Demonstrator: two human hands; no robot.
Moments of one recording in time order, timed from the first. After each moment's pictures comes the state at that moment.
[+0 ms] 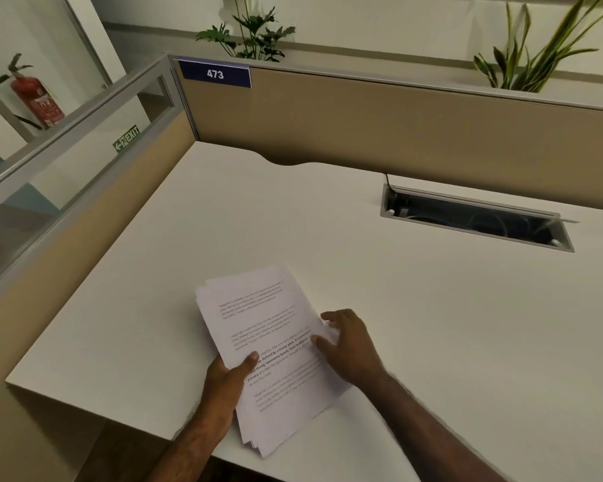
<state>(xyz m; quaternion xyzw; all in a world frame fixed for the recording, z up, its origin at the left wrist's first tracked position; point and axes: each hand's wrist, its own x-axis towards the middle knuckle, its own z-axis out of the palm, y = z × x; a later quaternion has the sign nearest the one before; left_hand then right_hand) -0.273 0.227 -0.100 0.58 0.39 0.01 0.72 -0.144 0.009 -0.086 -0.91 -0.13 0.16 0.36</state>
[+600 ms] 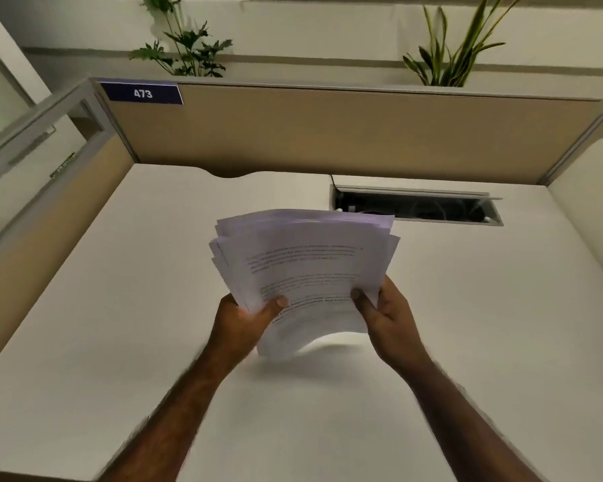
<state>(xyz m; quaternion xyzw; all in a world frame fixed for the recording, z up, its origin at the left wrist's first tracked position) -0.159 0.164 0.005 0.75 0.09 0.06 0.65 -0.131 -0.091 0.009 -0.78 -0.08 0.01 0.62</state>
